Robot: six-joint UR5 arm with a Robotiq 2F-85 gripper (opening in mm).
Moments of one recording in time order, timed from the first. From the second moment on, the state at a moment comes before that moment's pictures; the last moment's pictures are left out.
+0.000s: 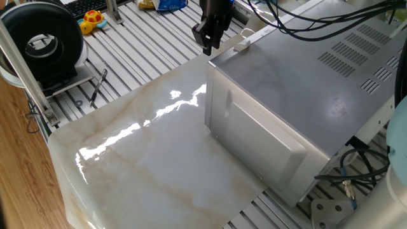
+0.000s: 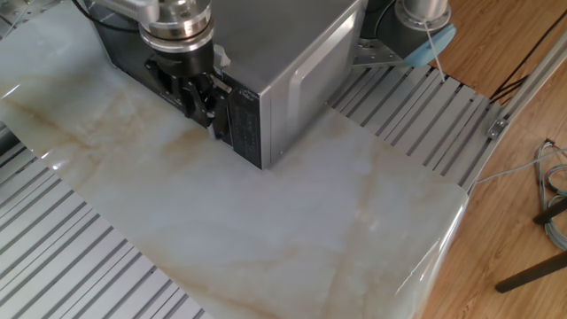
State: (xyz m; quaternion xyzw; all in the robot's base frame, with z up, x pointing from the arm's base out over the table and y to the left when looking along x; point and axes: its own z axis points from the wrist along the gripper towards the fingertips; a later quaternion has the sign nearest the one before) arm 0.550 -0.010 0.214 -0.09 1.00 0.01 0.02
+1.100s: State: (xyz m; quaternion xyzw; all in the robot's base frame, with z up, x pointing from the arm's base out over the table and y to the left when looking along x) arm 0.543 -0.030 0.207 0.01 1.00 0.01 0.01
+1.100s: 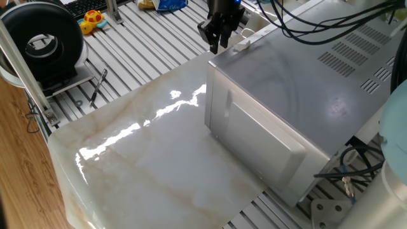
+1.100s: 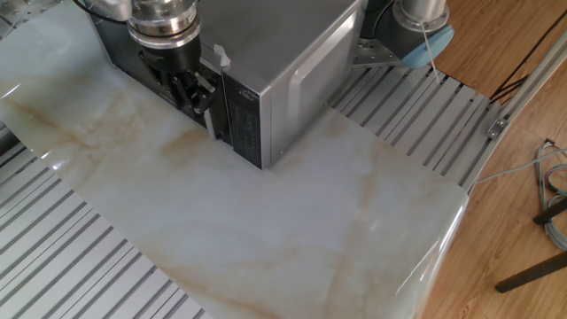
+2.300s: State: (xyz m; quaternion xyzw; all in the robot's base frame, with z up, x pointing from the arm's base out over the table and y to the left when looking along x) arm 0.527 -0.035 0.204 0.03 1.00 0.00 0.00
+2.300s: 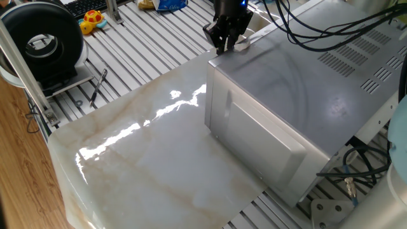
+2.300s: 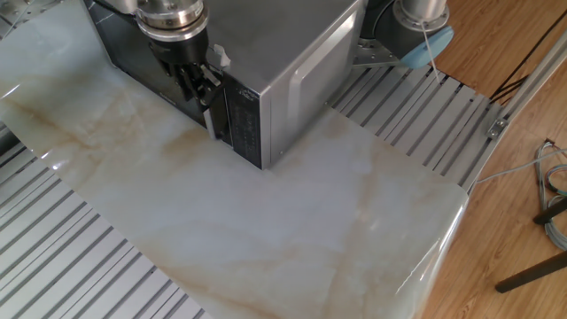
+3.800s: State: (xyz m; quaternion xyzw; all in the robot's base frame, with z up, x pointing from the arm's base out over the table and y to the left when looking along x) arm 0.520 -0.036 0.195 -0.02 1.00 0.00 0.00
